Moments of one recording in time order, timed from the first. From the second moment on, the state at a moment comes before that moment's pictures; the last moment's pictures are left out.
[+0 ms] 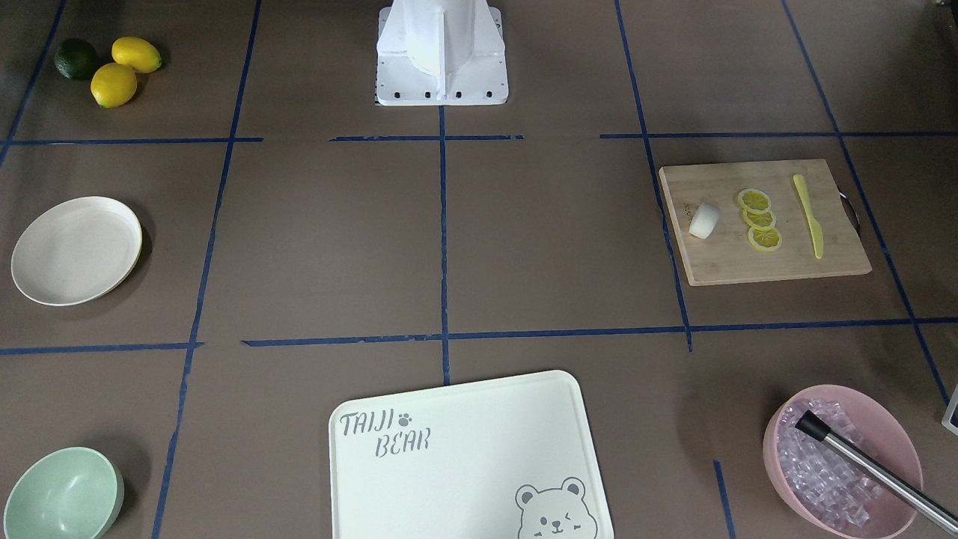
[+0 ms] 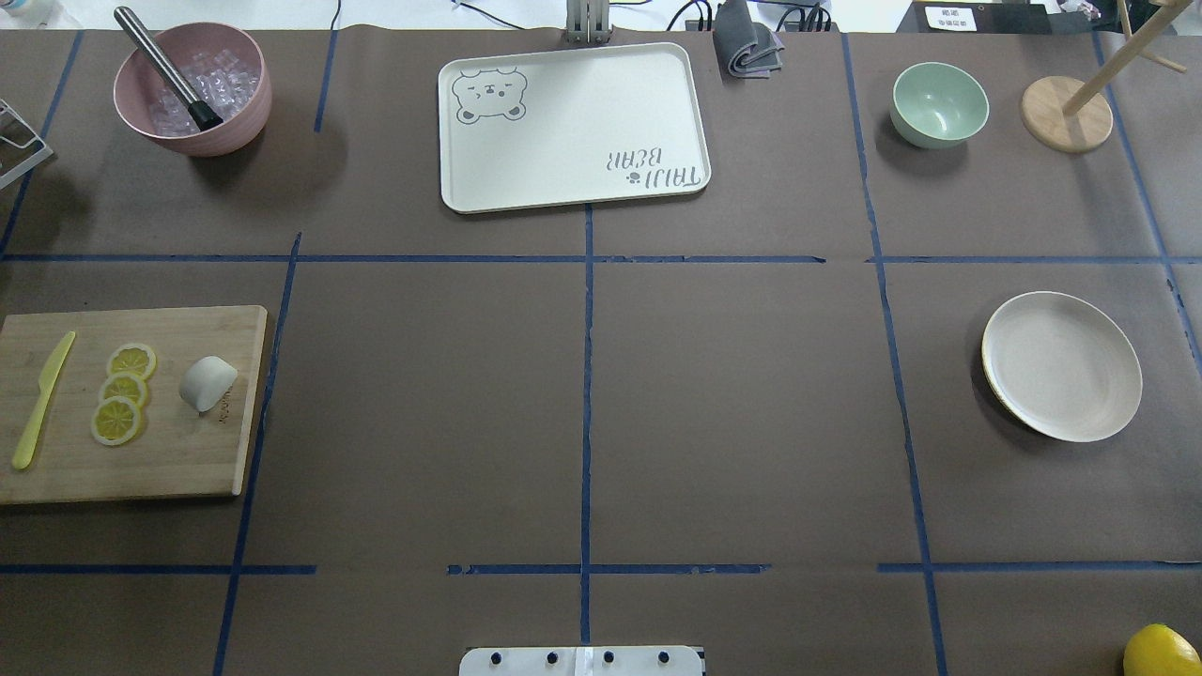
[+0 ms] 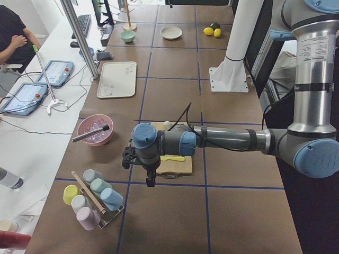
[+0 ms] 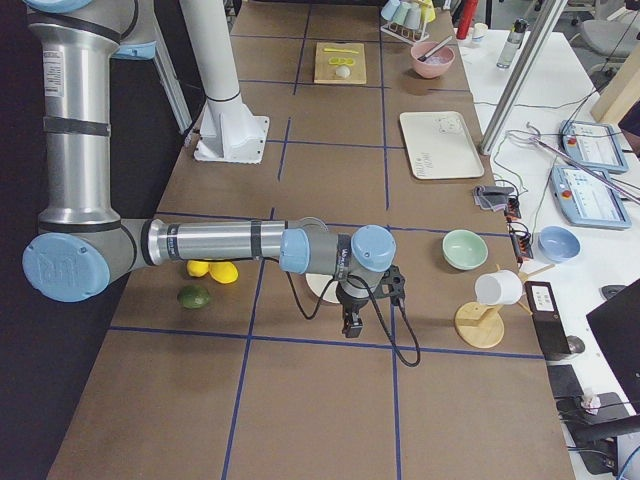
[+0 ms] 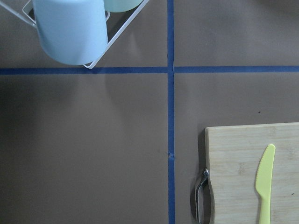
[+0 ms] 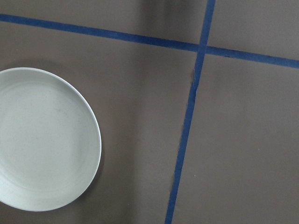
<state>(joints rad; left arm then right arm) -1.53 -1.49 -1.69 -1.56 -2.36 -0.03 1.48 -1.63 1.68 -1.70 2.40 -0.15</state>
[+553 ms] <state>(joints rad) -1.53 -1.47 -1.71 -1.56 -2.39 -0.03 1.47 -1.63 1.68 -1.69 2.42 -0.16</state>
